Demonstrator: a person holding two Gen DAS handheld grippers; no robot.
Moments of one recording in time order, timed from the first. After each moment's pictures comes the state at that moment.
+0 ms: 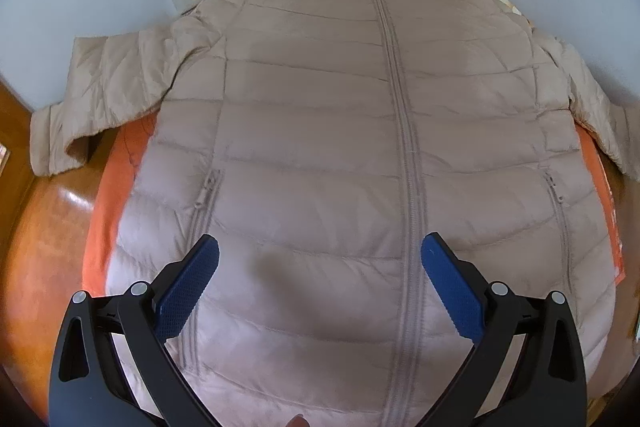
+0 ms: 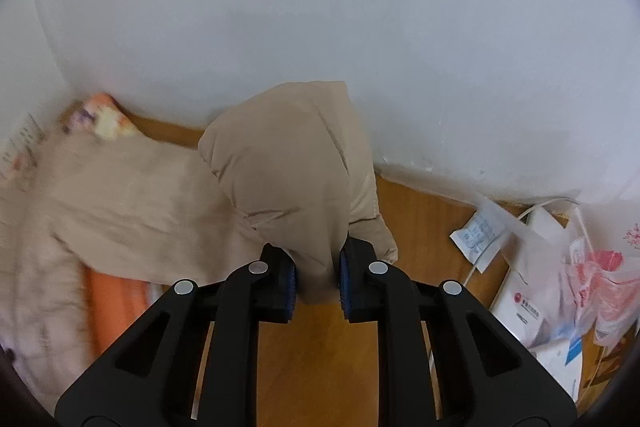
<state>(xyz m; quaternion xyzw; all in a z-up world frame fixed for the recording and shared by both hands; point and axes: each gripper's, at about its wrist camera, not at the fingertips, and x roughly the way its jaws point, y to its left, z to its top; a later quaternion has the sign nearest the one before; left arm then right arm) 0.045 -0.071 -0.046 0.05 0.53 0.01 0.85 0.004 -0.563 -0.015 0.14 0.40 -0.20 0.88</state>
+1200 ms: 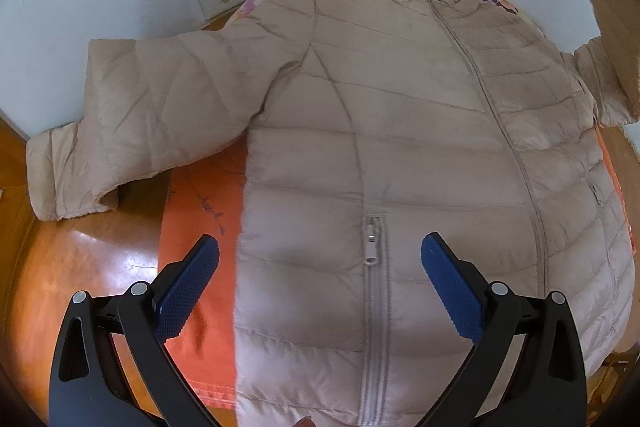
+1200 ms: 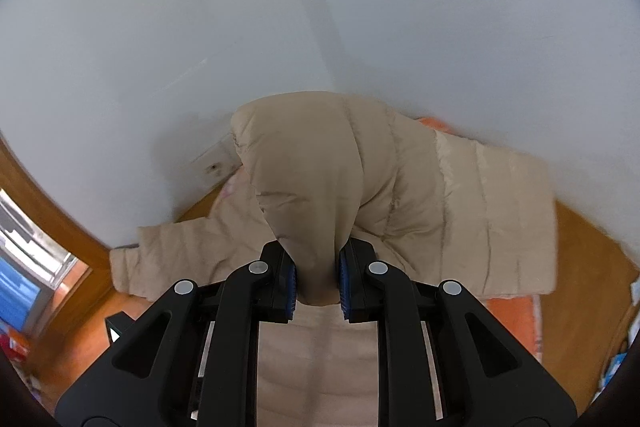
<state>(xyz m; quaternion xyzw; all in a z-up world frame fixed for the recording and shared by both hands) 0.080 0.045 -0.038 0.05 0.52 -0.04 0.85 0.127 -0.211 0.120 0.14 0.40 0.11 0.90</state>
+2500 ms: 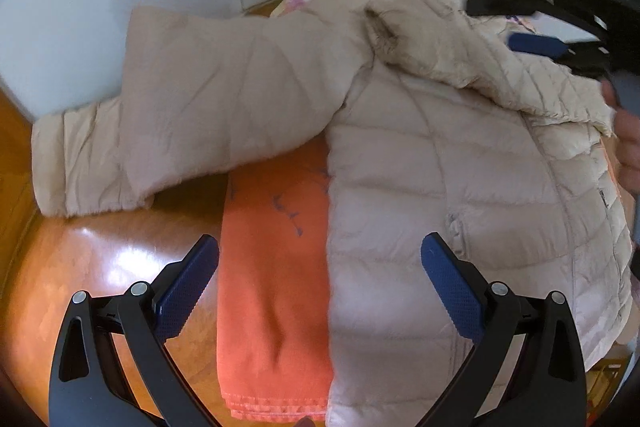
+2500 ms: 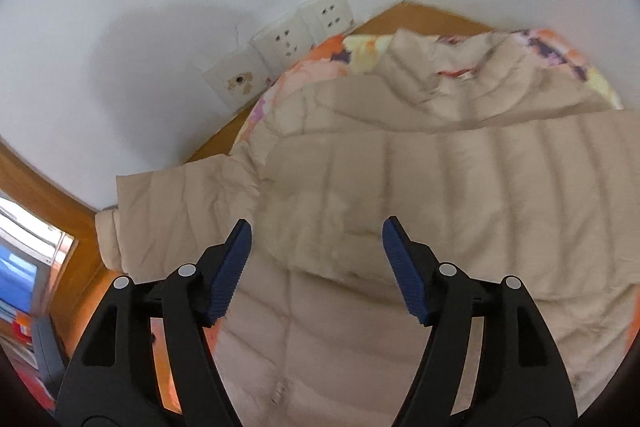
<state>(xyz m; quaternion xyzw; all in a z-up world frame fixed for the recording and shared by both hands) 0.090 0.108 -0.040 0.03 0.51 -0.05 0.86 0.179 -0.111 0.000 0.13 0.47 0.15 0.86</state>
